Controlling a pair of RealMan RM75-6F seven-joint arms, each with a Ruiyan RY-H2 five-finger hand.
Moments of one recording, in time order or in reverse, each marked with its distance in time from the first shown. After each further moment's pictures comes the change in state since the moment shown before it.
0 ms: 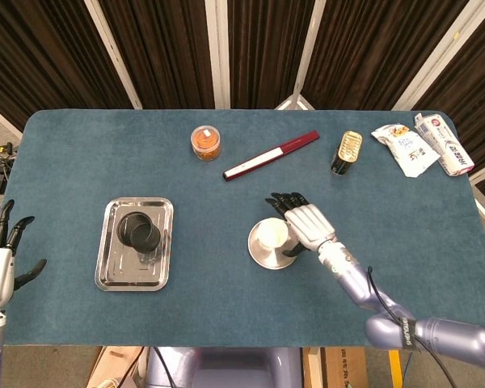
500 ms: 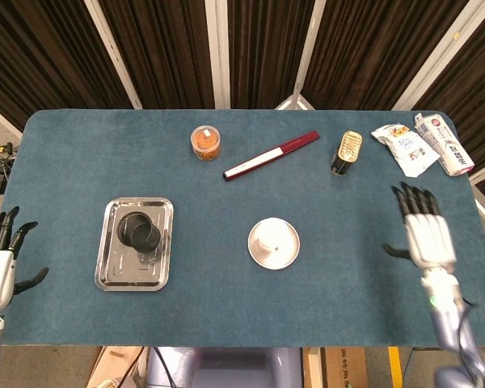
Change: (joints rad) left arm 0.015 0.074 0.033 -0.119 -0.049 -0.082 -0.016; right arm -0.428 0.149 -0.152 0.049 -0.209 0.572 0.087
